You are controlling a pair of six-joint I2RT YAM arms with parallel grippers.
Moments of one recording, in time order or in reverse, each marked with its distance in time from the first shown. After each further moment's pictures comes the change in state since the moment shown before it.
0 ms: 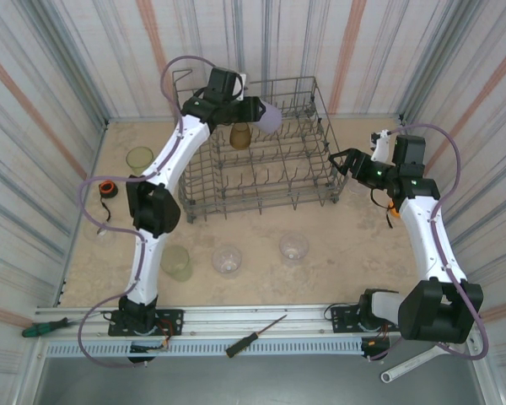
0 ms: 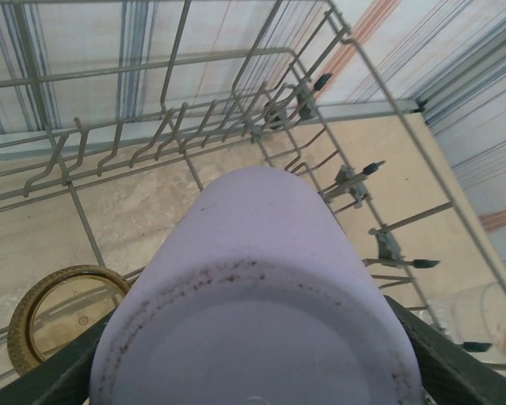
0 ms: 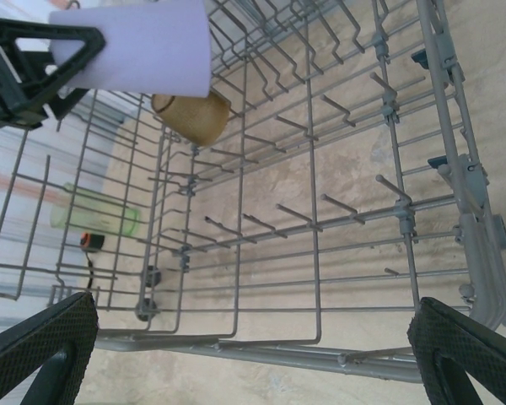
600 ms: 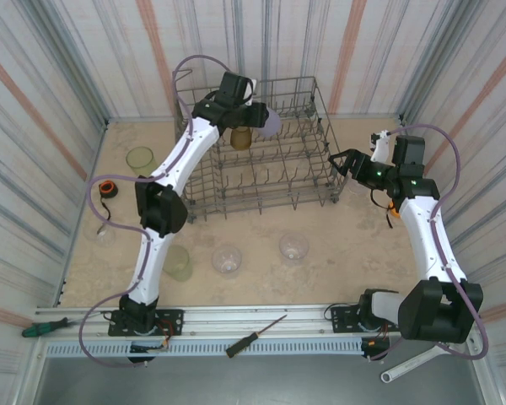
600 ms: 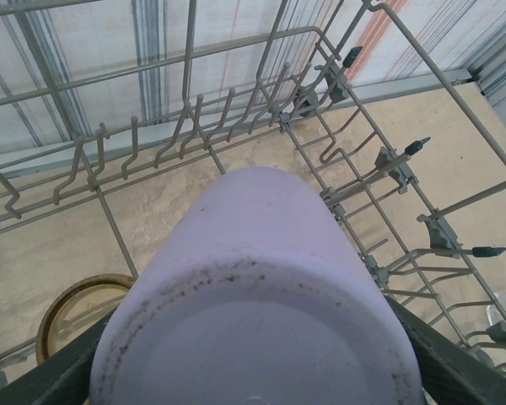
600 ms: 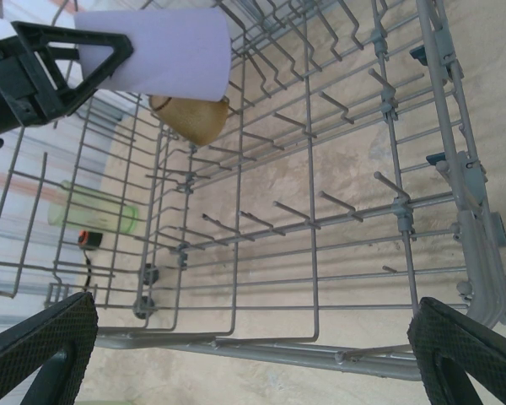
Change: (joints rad) left arm -0.049 0.058 0.079 -0.054 -0.137 0.102; right arm 0.000 0.001 -0.003 -0.003 0.000 -0.008
